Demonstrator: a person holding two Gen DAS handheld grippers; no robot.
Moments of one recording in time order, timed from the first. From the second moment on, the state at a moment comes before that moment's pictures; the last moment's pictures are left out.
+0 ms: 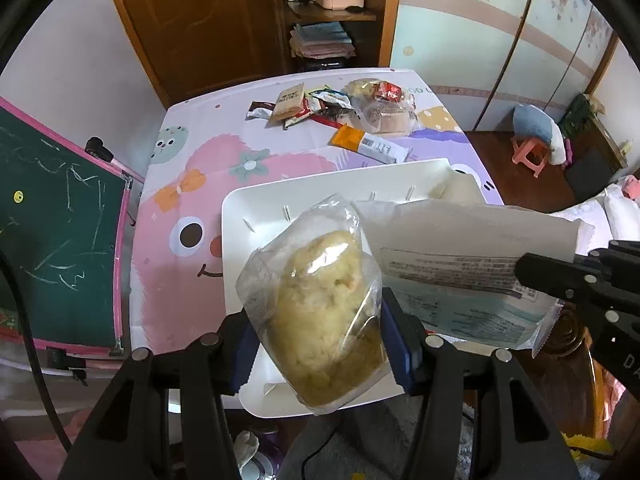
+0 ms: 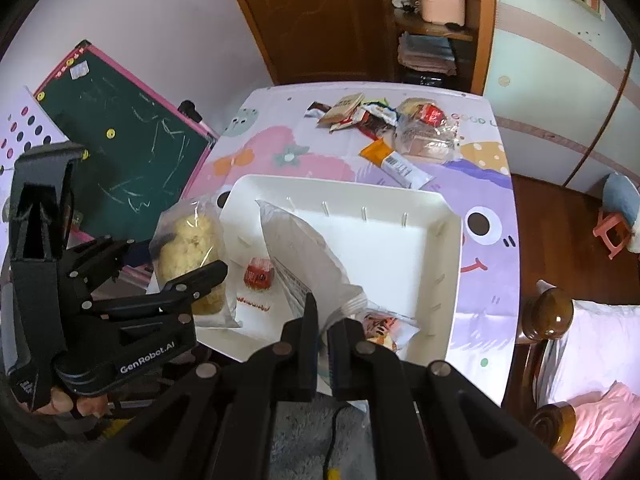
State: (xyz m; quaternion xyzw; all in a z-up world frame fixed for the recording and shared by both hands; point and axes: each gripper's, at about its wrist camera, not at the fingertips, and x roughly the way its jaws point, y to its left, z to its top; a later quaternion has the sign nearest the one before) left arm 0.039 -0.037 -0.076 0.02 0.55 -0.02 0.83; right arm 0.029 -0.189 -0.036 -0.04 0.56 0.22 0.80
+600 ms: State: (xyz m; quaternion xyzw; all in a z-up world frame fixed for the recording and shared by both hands) left arm 0.037 -0.038 -0.076 0.02 0.55 -0.02 0.83; right arm 0.044 -0.187 -0.042 -0.04 0.56 0.19 0.81
